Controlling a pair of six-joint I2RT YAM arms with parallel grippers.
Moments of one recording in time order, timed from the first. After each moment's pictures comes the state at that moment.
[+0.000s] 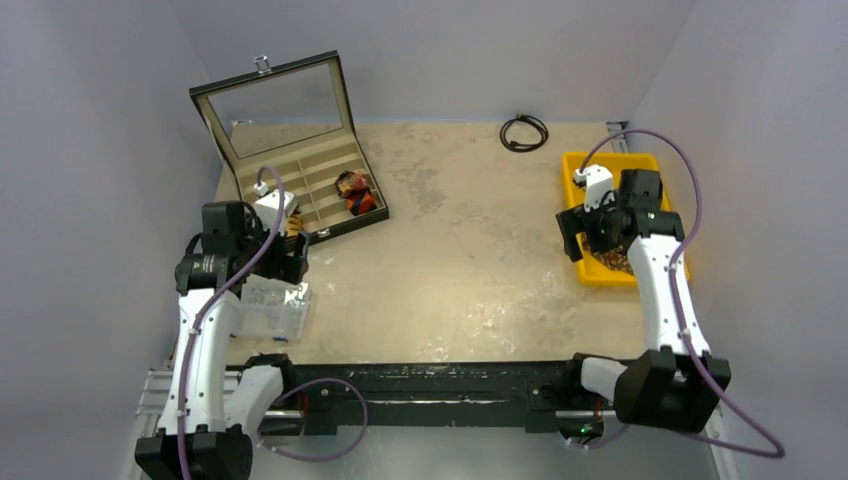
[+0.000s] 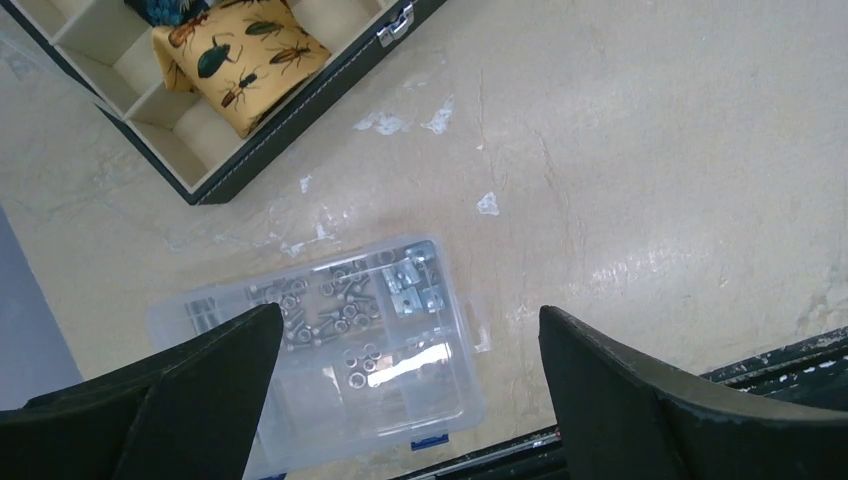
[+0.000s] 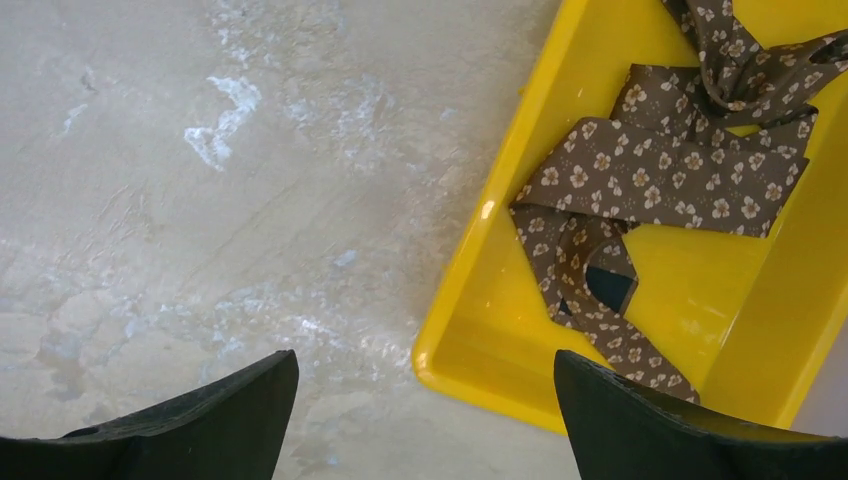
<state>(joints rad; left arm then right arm) 0.11 0.86 0.94 -0.93 0.26 0.29 -0.15 1.13 1.06 -0.89 -0.19 -0.49</state>
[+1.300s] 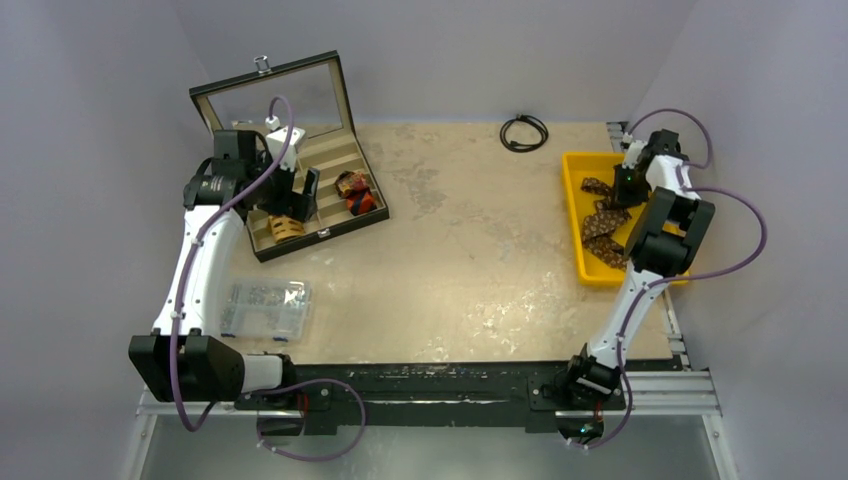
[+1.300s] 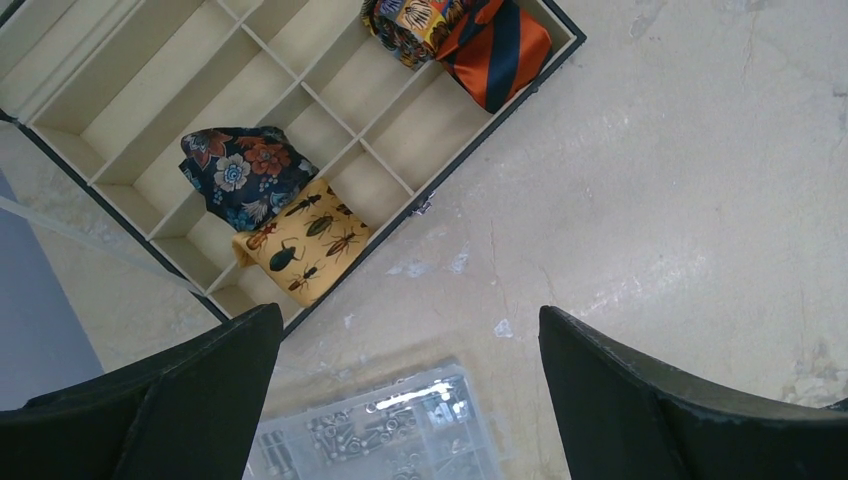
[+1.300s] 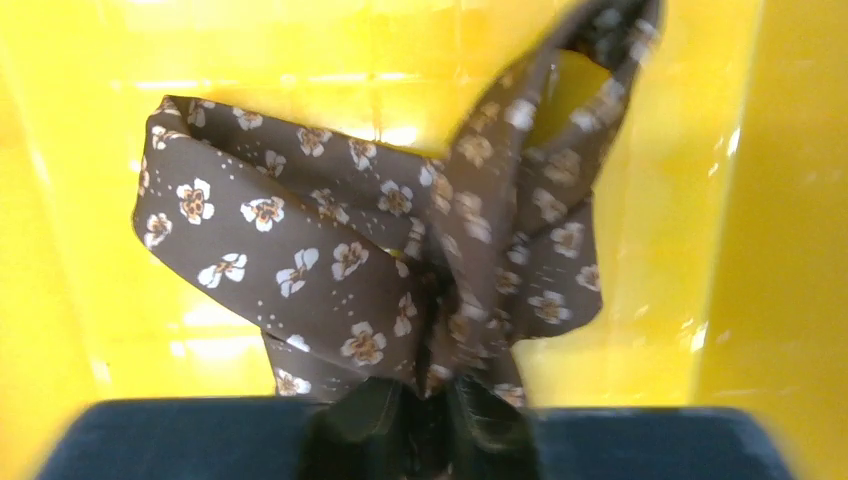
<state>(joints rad) 0.02 1.31 1.37 -0.88 0.26 0.26 -0.41 2.27 1.85 -0.74 -0.13 -0.31</state>
